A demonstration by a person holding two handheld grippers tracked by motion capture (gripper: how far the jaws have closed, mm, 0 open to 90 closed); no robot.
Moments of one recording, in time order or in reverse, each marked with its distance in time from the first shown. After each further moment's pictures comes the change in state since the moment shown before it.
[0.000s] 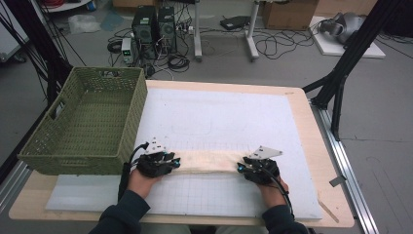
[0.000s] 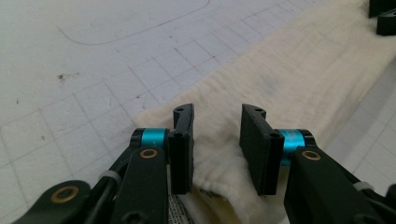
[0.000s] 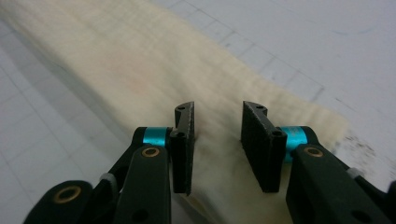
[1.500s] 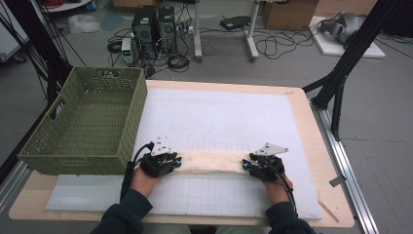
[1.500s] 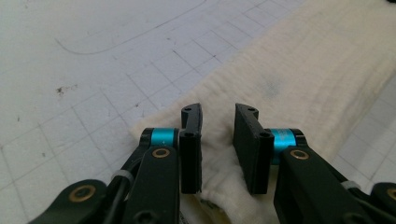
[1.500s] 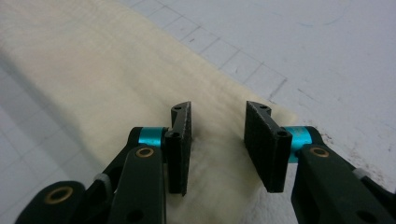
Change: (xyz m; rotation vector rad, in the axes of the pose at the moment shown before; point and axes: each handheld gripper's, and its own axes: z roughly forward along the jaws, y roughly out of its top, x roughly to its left) left arm -0.005 0.003 0.007 0.027 0.037 0.095; right arm -0.017 -0.003 0.001 -0.002 -0.030 0.030
